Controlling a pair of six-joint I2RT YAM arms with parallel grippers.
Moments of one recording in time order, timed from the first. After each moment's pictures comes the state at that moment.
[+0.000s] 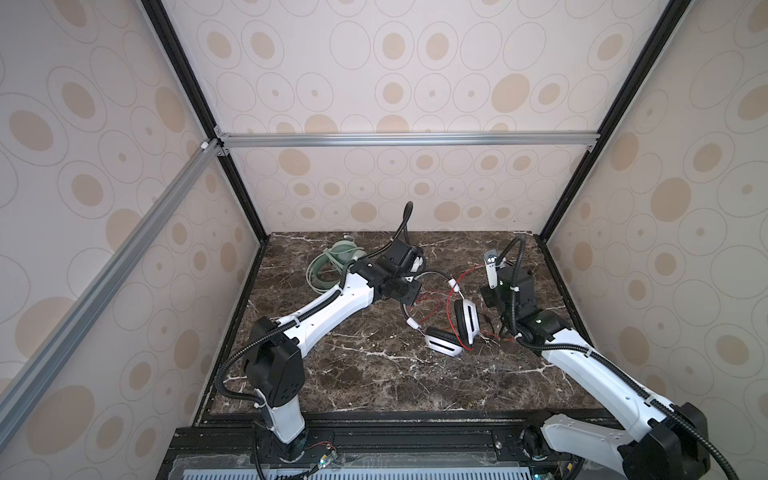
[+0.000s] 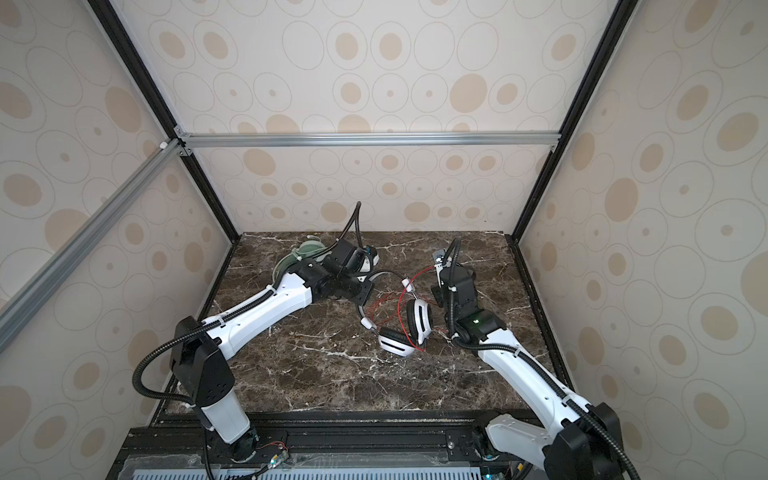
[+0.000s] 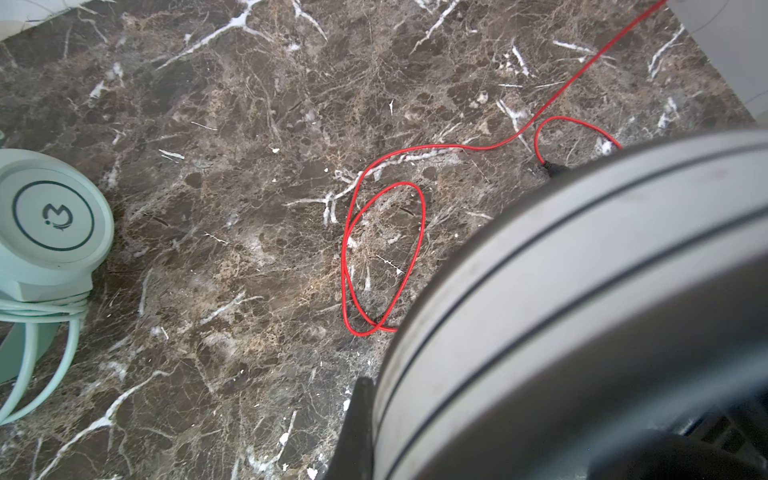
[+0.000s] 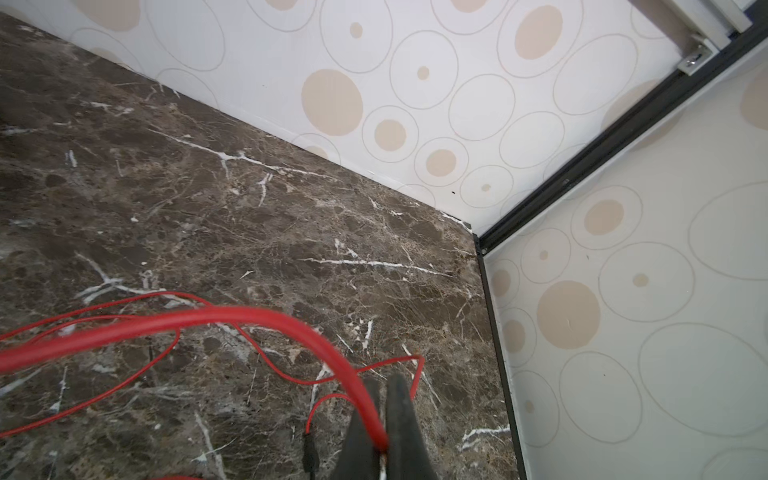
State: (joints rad) left arm -0.71 1.74 1.59 -0.78 0.02 -0.17; right arm 0.44 1.13 0.87 -0.17 0.56 -0.23
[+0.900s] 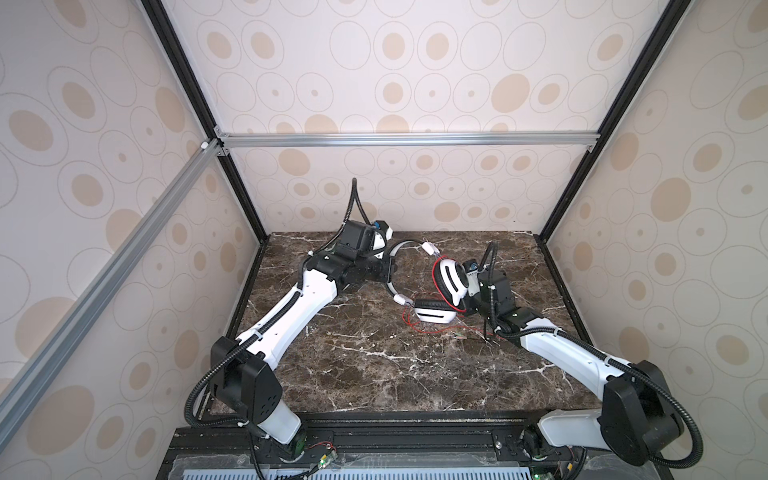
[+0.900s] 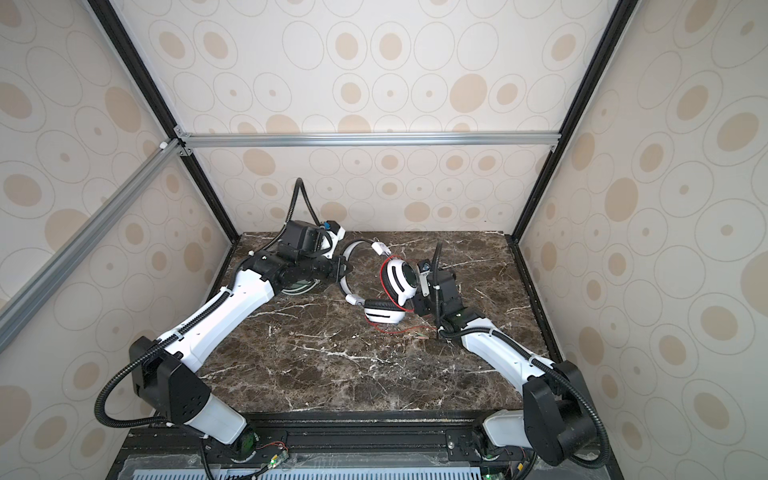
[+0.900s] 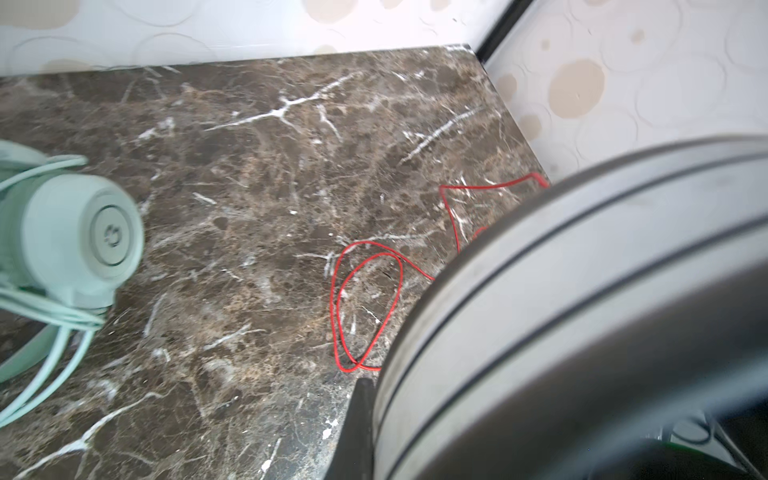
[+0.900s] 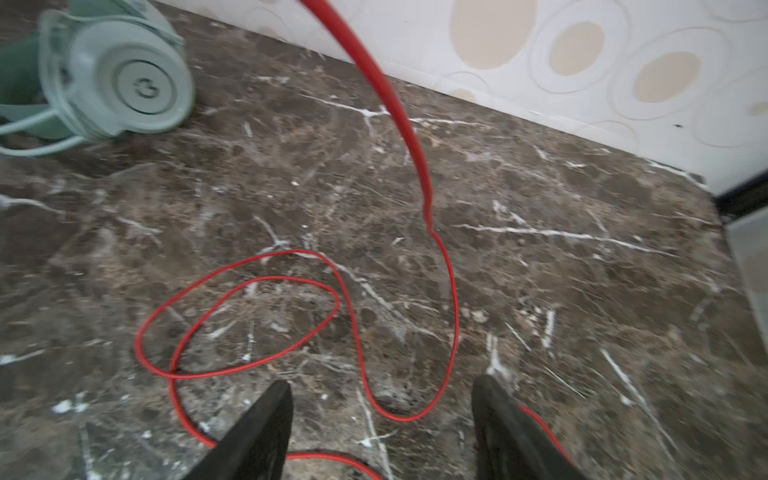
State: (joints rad) left arm -0.45 1.57 1.52 -0.64 0.27 -0.30; right arm 0.42 1.33 0.81 -0.05 0.08 -0.01
